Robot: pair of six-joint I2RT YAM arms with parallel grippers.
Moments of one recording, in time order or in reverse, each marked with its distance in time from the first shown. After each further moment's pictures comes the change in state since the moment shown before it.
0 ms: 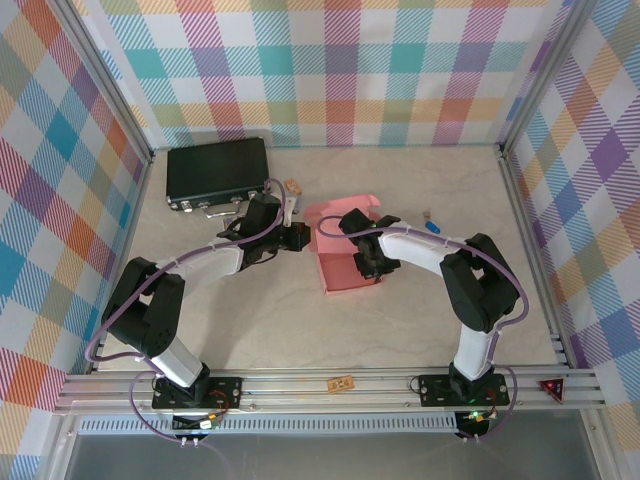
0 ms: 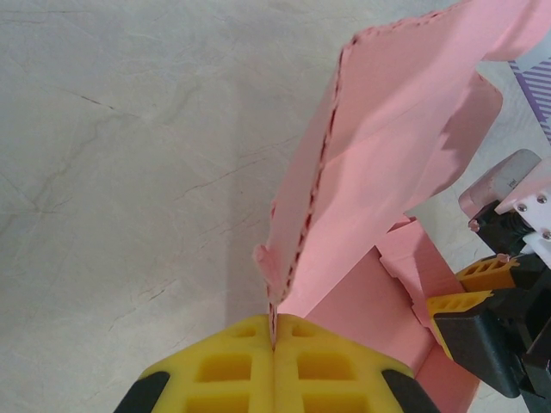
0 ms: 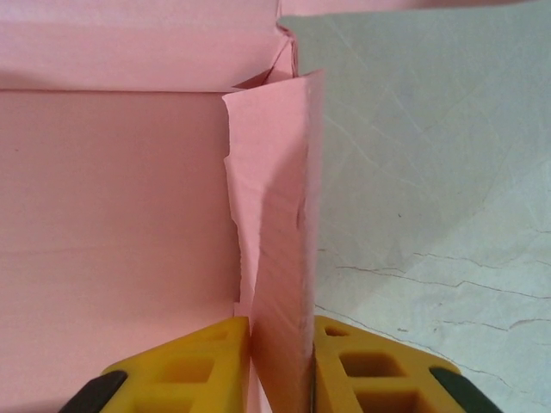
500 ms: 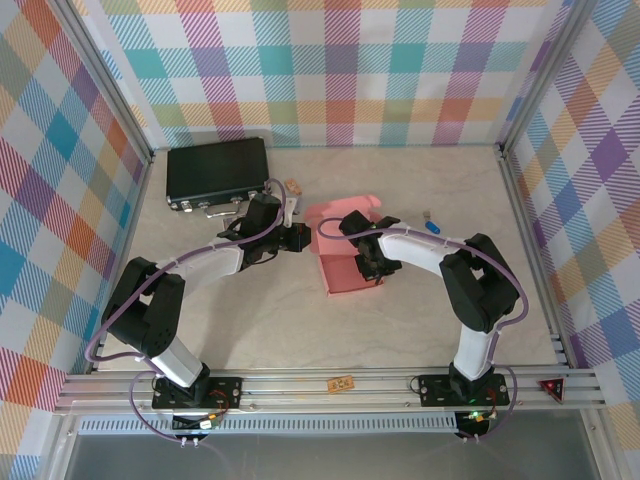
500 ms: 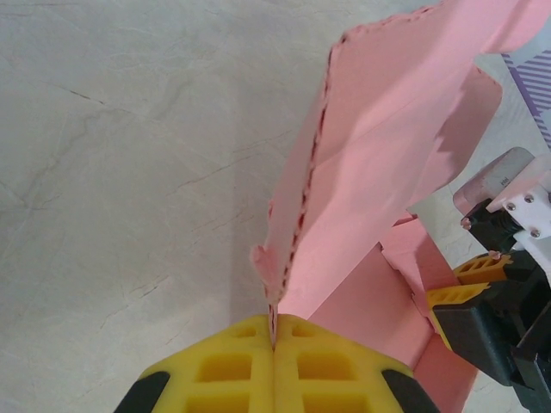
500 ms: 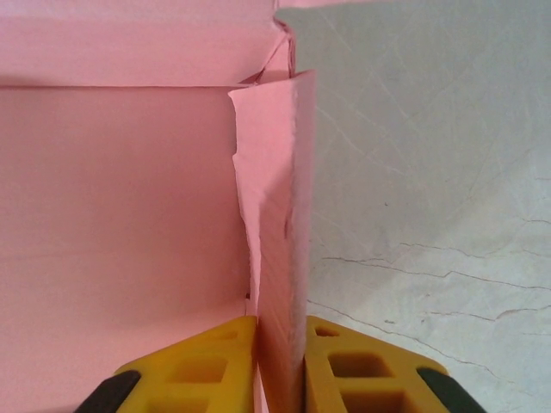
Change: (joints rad) left arm 0.000 0.000 0.000 -0.003 0.013 0.004; right arm 0.001 0.000 -0.010 -0.009 0.026 0.002
